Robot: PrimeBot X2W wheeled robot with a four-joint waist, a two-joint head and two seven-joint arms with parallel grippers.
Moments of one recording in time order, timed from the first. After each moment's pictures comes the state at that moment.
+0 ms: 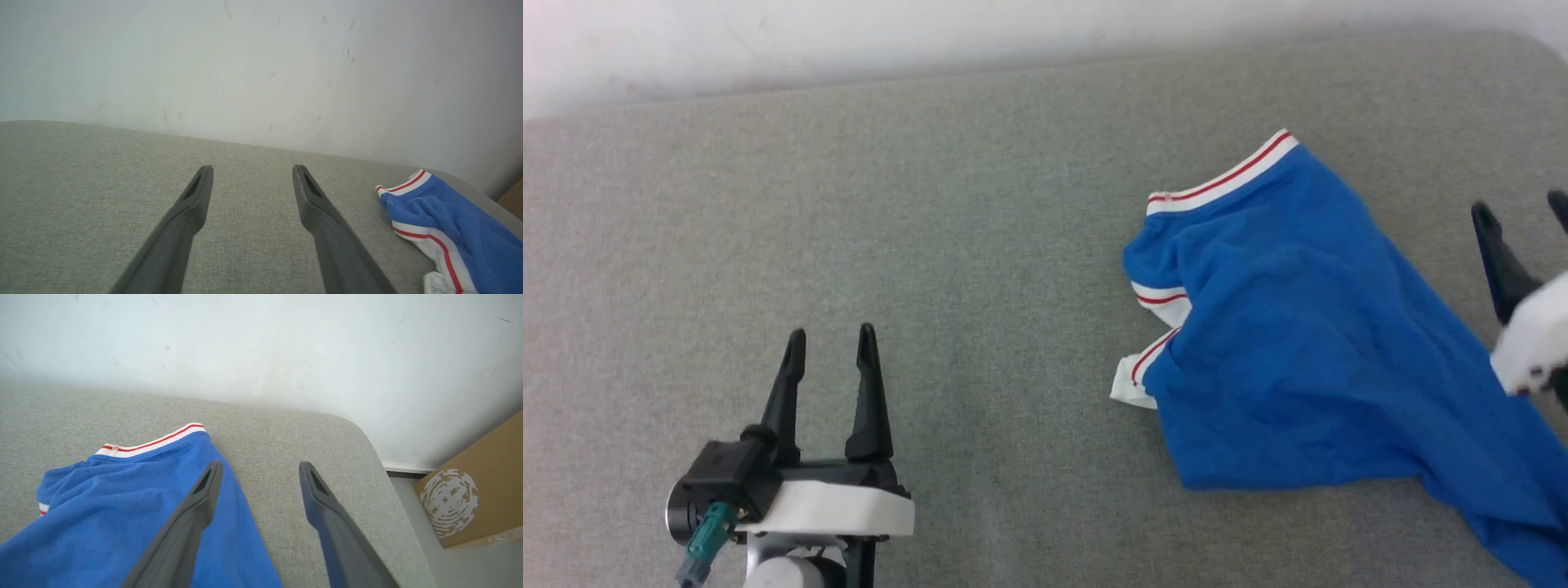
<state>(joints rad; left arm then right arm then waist) 0.00 0.05 -0.07 -0.05 -0.24 0.04 -0.26 -0.25 -0.30 -0.15 -0.13 0.21 0.13 0.46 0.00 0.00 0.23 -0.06</state>
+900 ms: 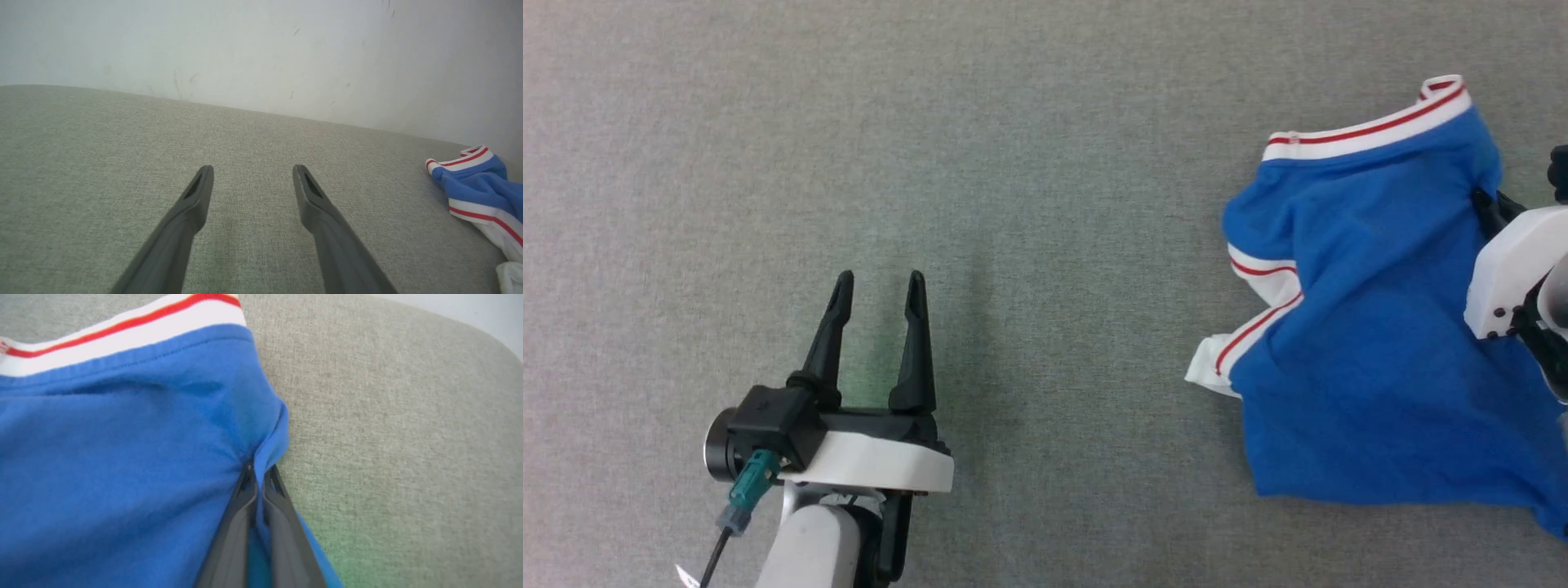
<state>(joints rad) -0.13 0.05 -0.15 -0.02 -0.23 0.04 -0.26 -0.55 -0.37 0.01 0.43 0.22 0.13 0.36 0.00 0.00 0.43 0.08</state>
